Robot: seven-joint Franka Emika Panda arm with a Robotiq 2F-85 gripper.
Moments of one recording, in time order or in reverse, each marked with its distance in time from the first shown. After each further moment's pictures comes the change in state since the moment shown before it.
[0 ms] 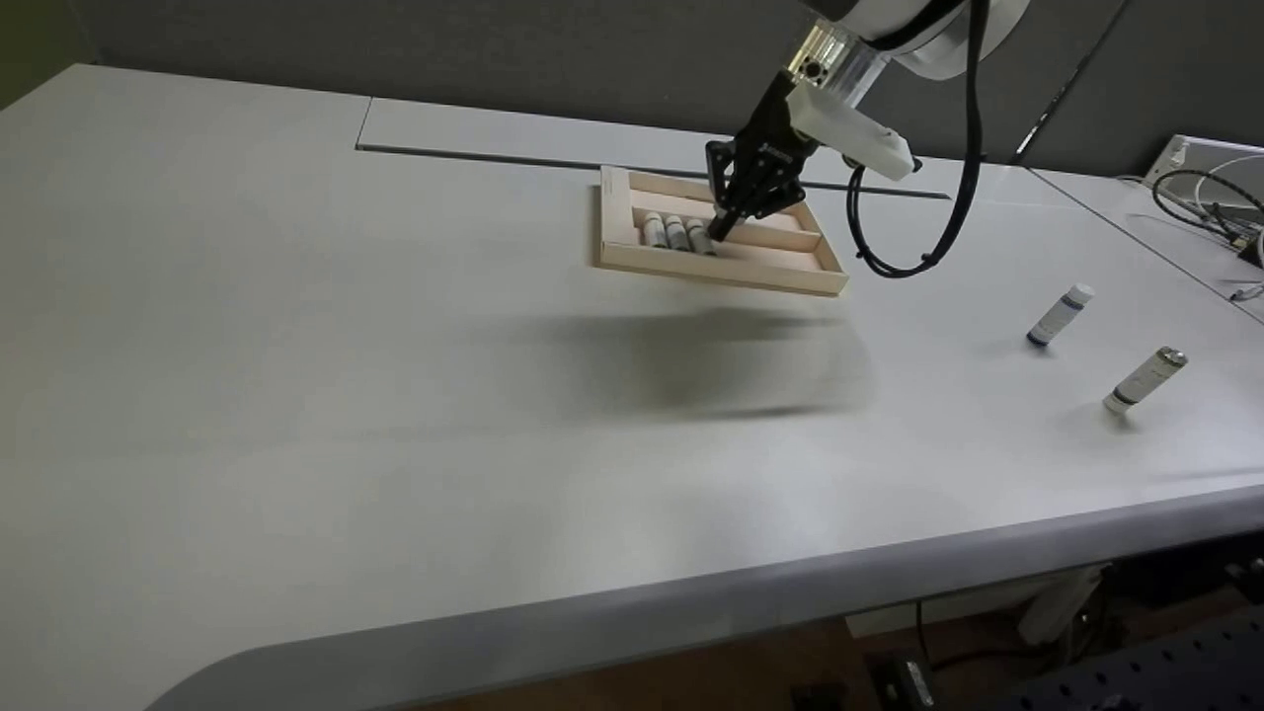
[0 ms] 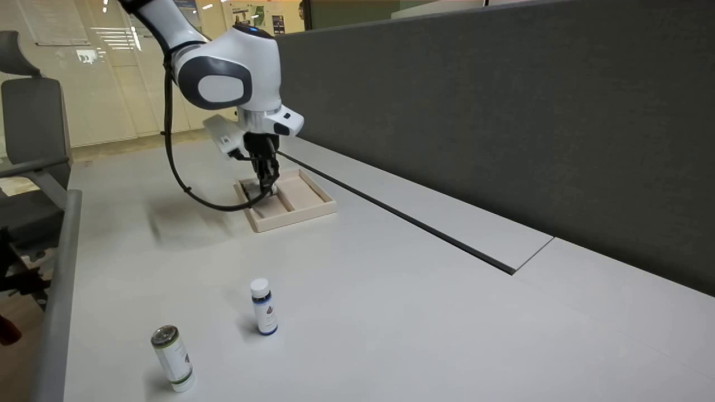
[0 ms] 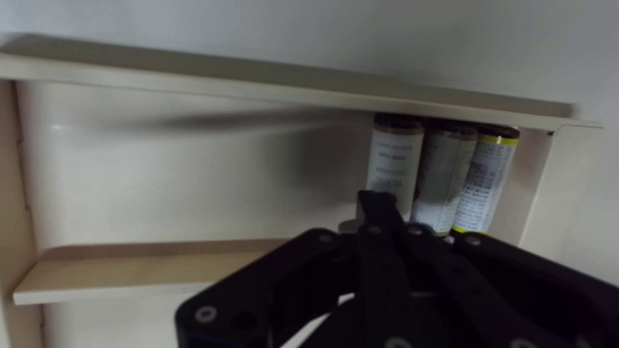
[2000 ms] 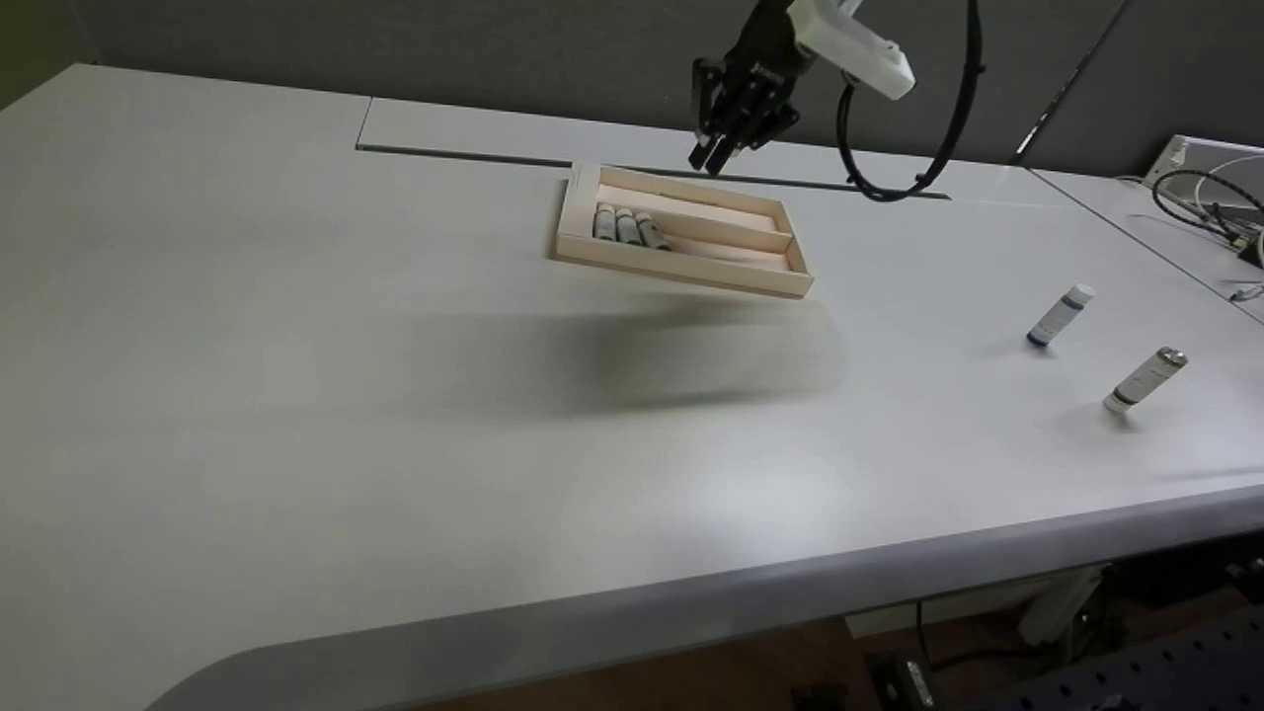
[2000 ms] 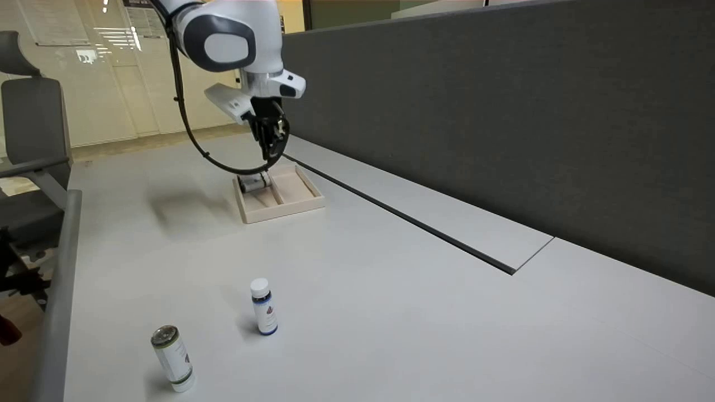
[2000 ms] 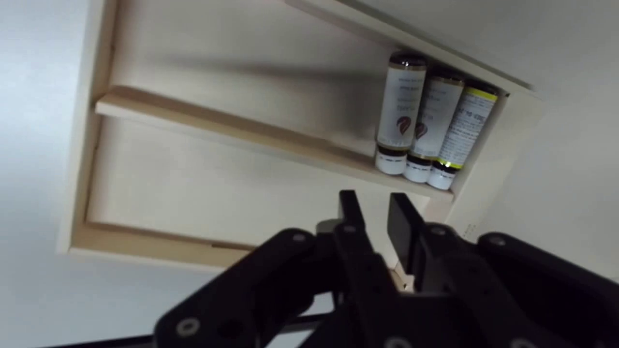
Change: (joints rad) arm 0.043 -0.076 -0.014 0.078 -0.022 -0.104 -0.074
